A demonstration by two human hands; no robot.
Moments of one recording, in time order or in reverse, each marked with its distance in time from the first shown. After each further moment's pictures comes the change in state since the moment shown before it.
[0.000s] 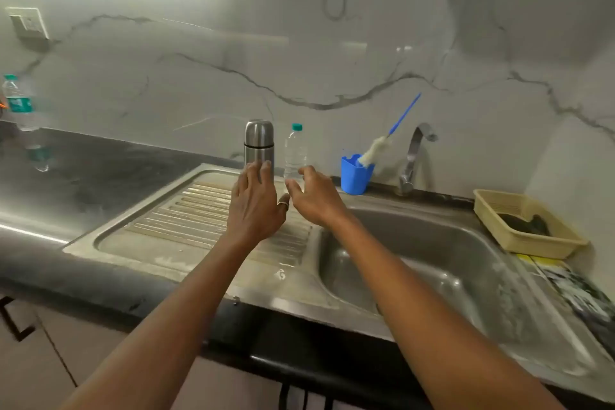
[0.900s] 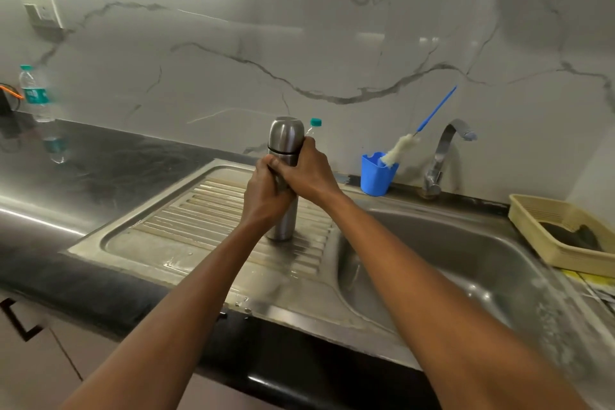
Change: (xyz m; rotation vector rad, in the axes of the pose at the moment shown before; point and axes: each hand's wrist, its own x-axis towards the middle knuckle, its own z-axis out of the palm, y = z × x) left_hand 0.034 -0.023 0.018 -0.604 0.047 -0.250; right_hand 0.060 -0.030 0.027 0.178 0.044 -0.030
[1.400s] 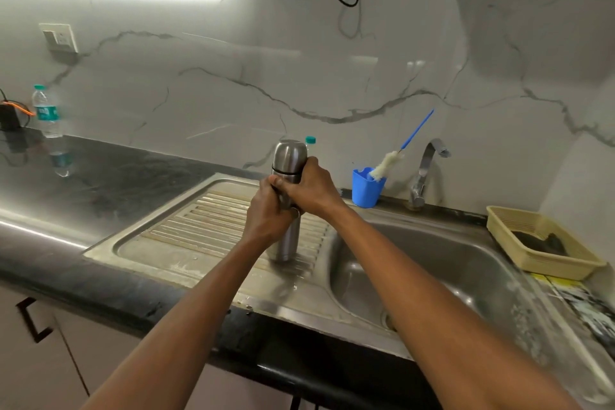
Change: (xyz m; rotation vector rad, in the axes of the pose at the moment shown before) left_hand -0.034 0.026 -0.015 -0.008 -0.065 -0.023; right_hand -0.033 -0.014 -0.026 -0.054 -0.026 0.031
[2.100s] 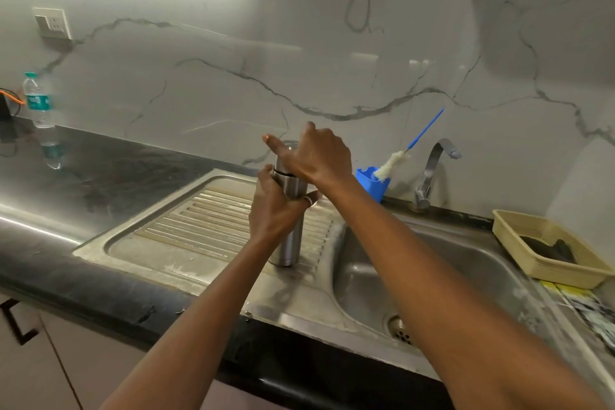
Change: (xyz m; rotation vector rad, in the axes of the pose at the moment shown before) left_hand 0.007 0.009 0.012 -0.057 0.152 -0.023; right_hand 0.030 -0.035 -0.016 -0.496 0.278 -0.192
